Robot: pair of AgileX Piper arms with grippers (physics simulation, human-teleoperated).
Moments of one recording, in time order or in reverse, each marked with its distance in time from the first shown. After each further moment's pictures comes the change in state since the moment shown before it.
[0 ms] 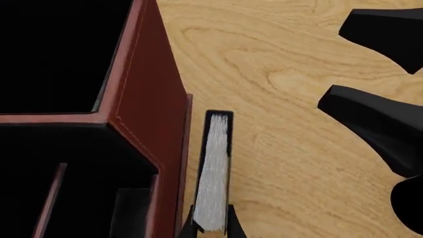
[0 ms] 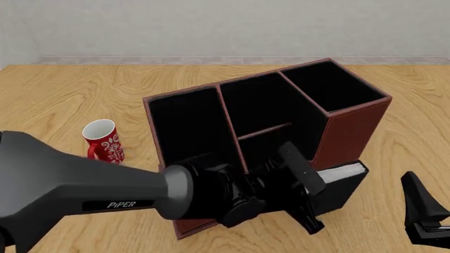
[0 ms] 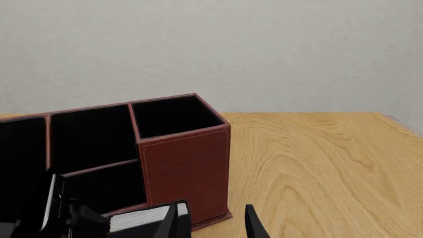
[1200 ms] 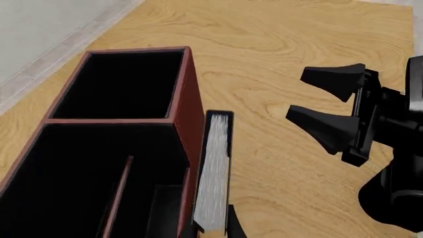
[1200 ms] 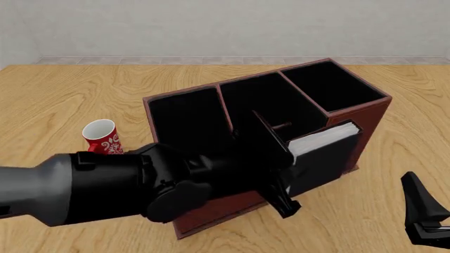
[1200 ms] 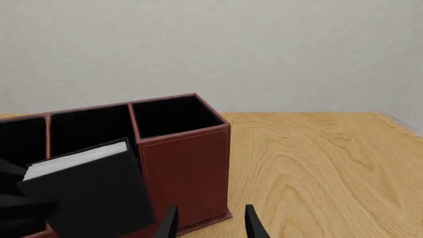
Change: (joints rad) left arm 0.024 -0.368 0.188 0.010 0.022; right arm 0.000 -0.005 -0.001 0.006 0.000
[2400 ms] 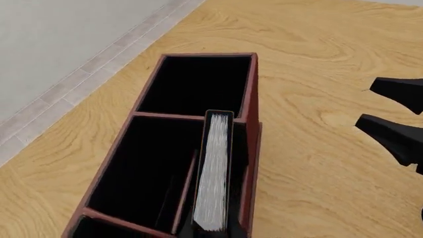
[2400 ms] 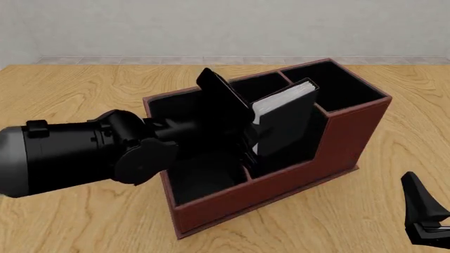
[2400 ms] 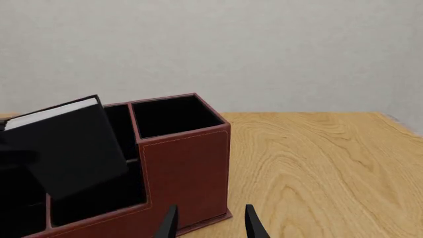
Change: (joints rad) left arm 0.164 -0.089 -0.010 0.068 0.066; right arm 0.000 0.002 0.001 -0.003 0.000
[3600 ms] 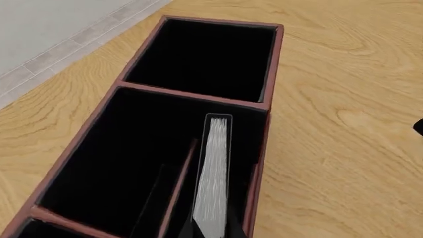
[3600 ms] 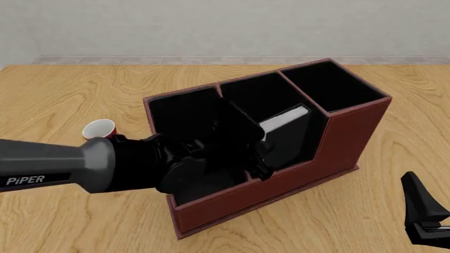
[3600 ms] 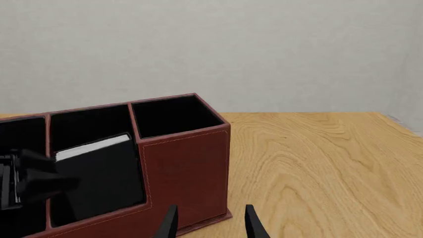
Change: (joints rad) left arm 0.018 0.225 0.005 -0.186 -0.057; right arm 0.000 0.002 0.000 -0.002 0.000
